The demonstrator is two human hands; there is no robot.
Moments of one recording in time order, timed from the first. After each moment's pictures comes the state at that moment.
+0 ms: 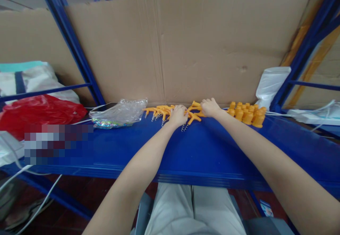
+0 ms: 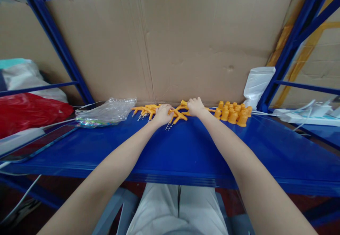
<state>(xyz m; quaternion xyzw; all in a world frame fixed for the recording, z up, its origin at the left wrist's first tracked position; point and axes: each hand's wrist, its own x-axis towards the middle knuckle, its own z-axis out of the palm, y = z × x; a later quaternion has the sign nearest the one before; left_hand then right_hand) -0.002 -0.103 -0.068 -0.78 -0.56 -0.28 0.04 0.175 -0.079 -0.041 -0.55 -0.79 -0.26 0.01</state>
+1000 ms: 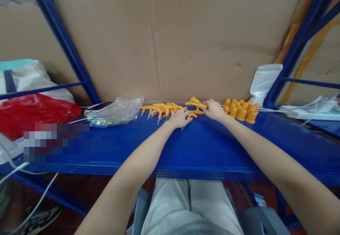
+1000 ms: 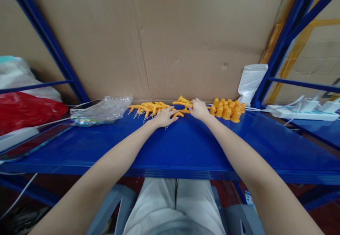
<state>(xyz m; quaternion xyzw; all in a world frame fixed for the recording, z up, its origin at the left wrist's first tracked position) 0.011 -0.117 -0.076 -0.84 -0.51 -0.18 -0.01 0.209 -0.100 -0.060 -0.60 -0.76 -0.14 0.20</state>
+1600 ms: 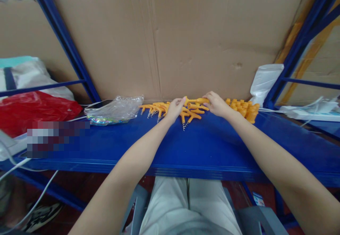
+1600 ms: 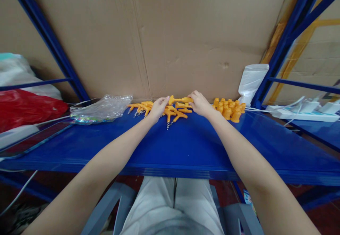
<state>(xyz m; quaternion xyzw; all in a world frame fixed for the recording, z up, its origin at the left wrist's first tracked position) 0.014 -0.092 -0.065 -0.59 -0.42 -0.60 -0.35 0.225 -0.100 -0.039 -0.44 -0.84 -0.13 0.28</state>
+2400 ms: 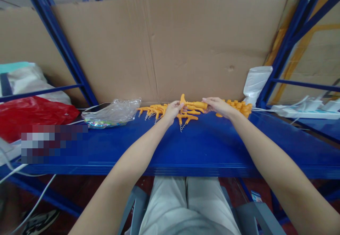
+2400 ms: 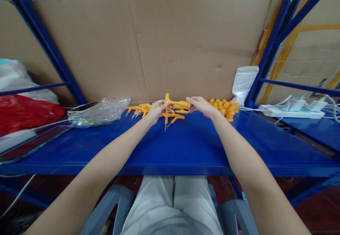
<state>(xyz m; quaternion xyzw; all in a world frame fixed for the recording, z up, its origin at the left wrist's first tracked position) 0.017 -0.115 -0.053 -0.58 -0.38 -0.54 -0.47 0.227 -0.130 -0.026 -0.48 -0.68 0.36 0.42</state>
